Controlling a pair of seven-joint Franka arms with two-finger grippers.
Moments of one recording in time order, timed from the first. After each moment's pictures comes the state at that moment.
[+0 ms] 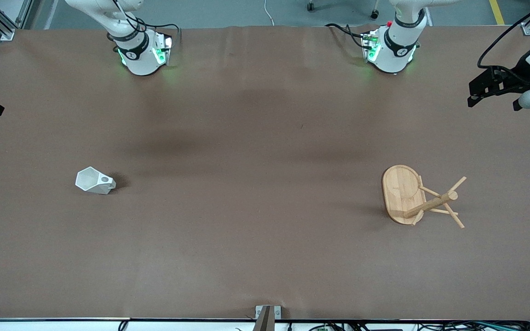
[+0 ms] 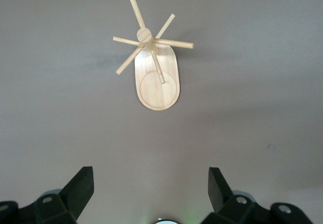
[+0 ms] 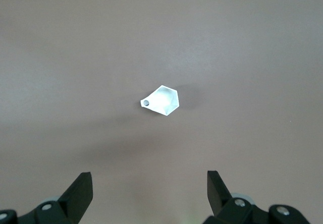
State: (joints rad) left arm 0.07 -0.02 -0.17 -1.48 0.00 1.45 0.02; right arm -0.06 -0.02 -0.06 -1.45 0.00 1.45 0.03
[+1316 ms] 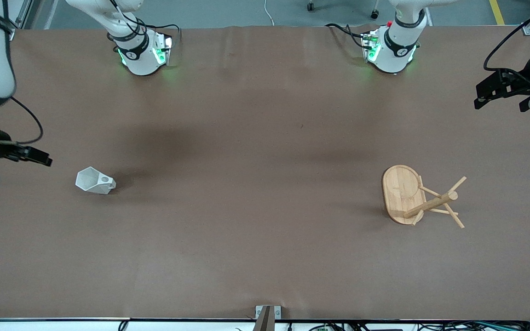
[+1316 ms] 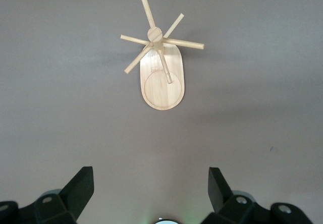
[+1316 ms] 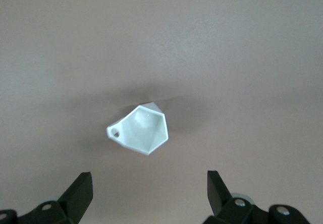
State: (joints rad) left arm 0.10 -0.01 -0.17 -1.48 0.00 1.45 0.02; right arm -0.10 0.15 -0.09 -1.86 0.00 1.96 -0.03
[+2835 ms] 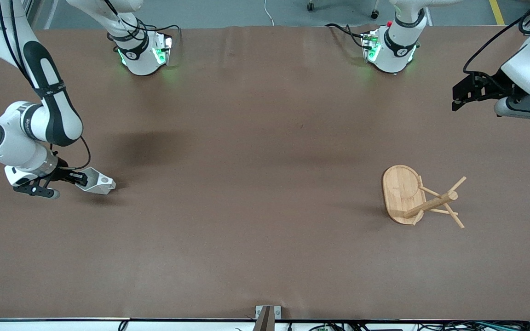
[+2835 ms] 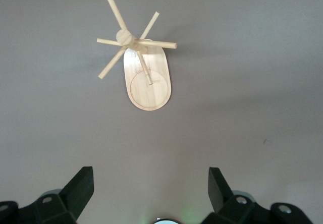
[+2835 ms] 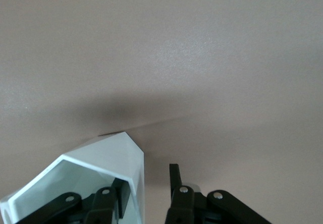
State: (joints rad) left arm 0.04 0.02 -0.17 -1.47 0.00 1.45 0.02; right arm -0.12 0.35 -0.10 -2.14 0.03 2.52 -0.05
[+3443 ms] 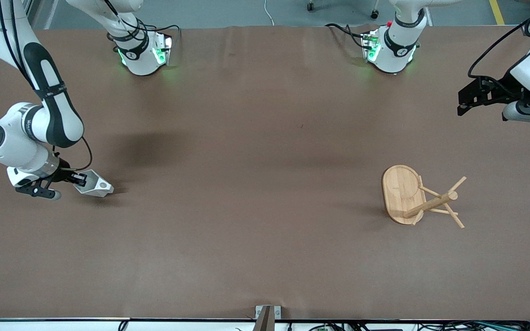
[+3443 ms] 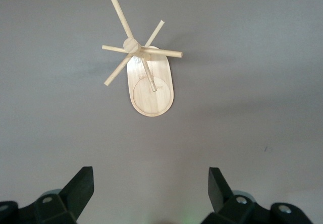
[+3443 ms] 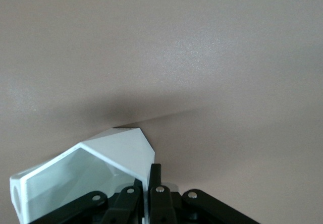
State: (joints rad) left arm 0.04 0.03 -0.17 -1.46 0.00 1.47 0.02; right arm -0.12 0.36 -0.10 -2.13 0.06 2.51 -0.06
